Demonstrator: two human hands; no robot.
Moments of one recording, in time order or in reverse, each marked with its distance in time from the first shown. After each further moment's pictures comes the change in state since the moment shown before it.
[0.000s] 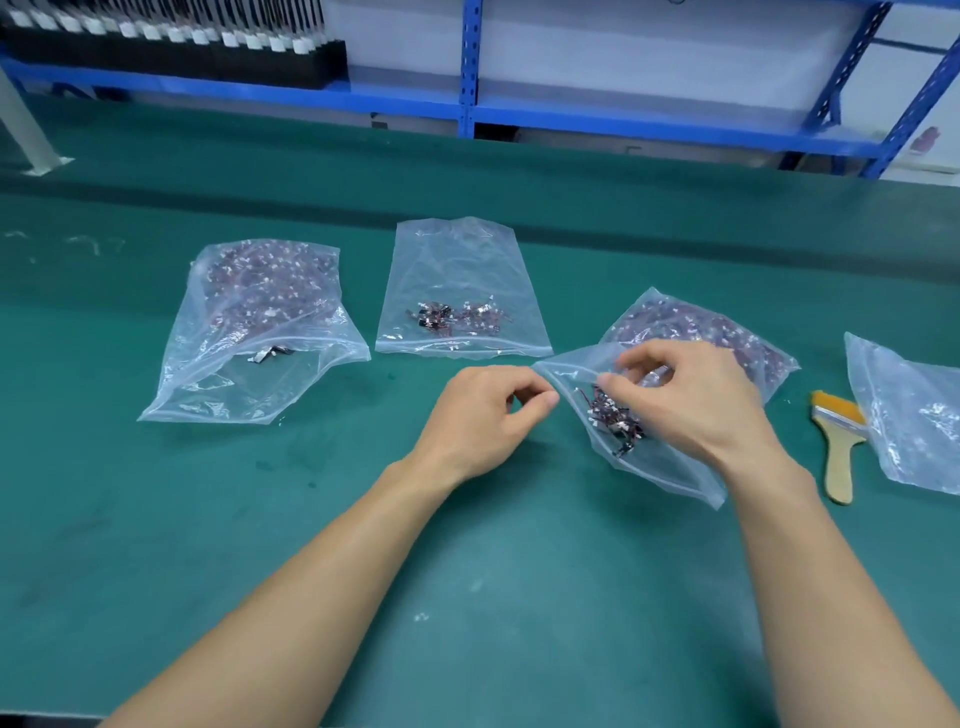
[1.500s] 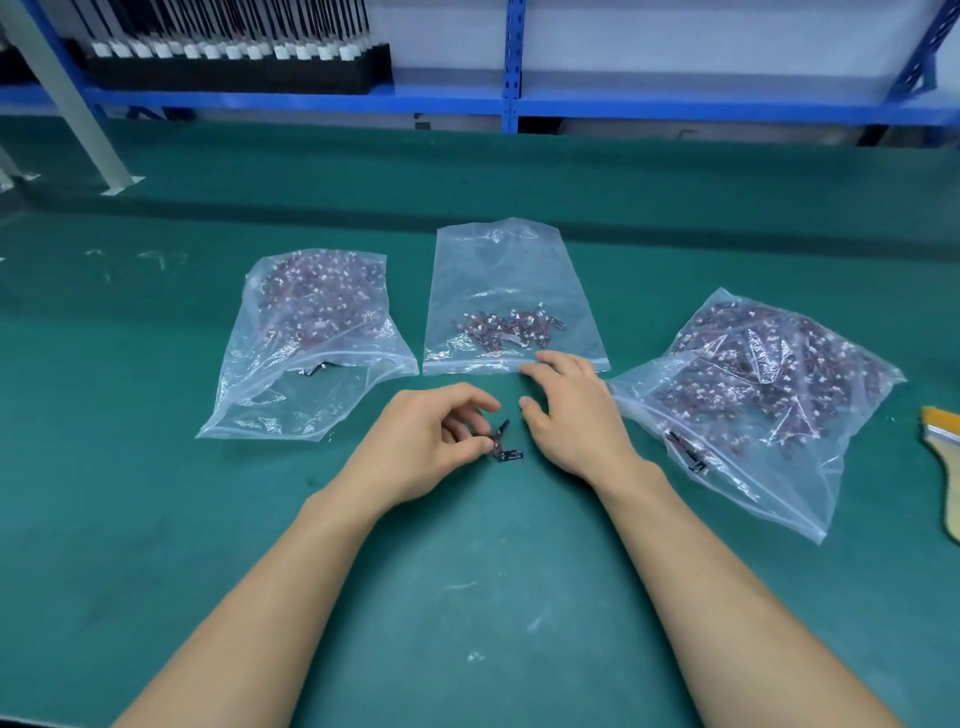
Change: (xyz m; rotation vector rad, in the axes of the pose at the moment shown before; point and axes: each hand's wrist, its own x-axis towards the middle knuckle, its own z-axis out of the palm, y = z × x) left_hand -0.032 -0.060 -0.078 -0.001 -0.109 -0.216; right_hand 0.037 -0.052 0.148 -0.067 -0.191 -0.322
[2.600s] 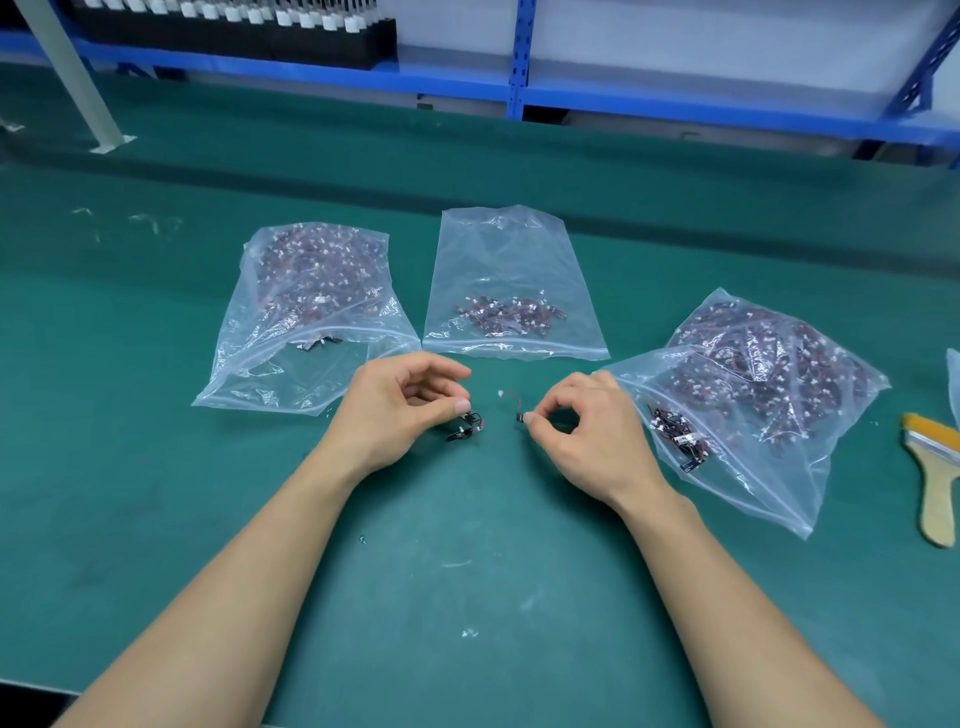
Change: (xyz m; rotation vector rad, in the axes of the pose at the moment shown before) left_hand -0.008 -0.010 -0.012 -0.371 0.174 -0.067; right_hand -0.041 -0.006 -0.018 0.240 0.089 -0.017
